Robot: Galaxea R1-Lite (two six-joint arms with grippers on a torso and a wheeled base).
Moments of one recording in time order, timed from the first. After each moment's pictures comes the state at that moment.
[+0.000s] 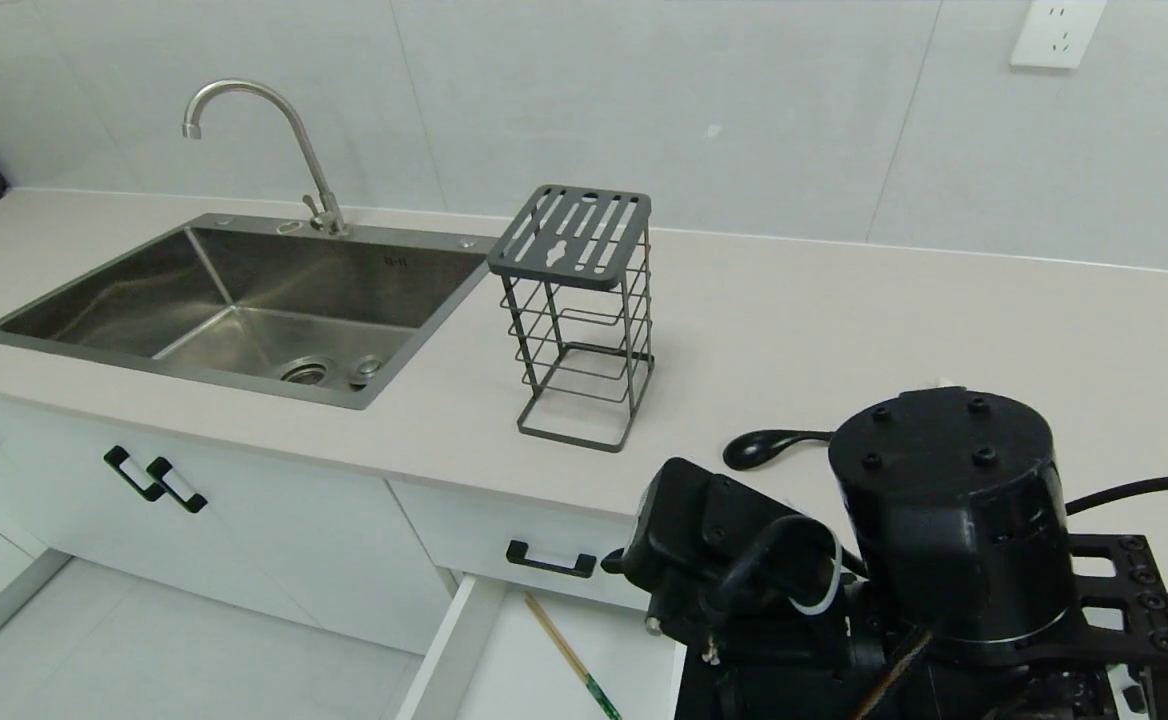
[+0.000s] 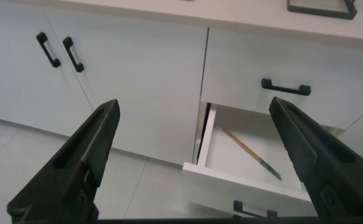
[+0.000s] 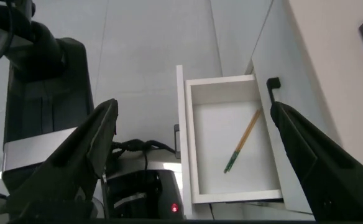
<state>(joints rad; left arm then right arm) 0.00 0.00 0.00 0.00 0.03 -0.03 1.06 1.66 -0.89 -0.37 0.16 -0.20</state>
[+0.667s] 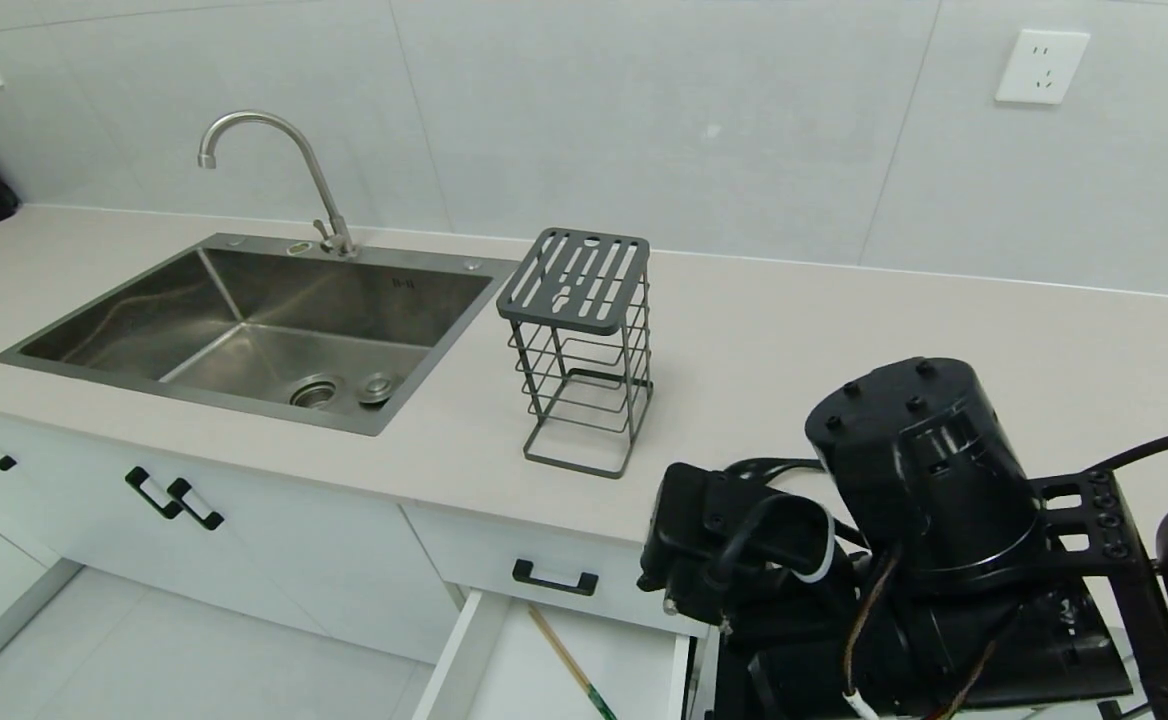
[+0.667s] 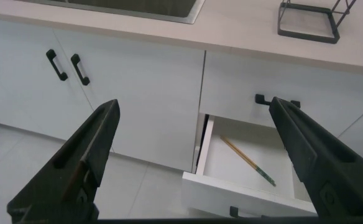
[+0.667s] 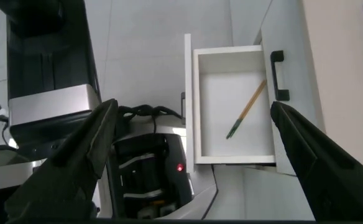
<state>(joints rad) 0.00 0.00 0.00 0.00 0.03 -0.03 0.99 1.66 -0.99 -0.09 0.25 -0.26</state>
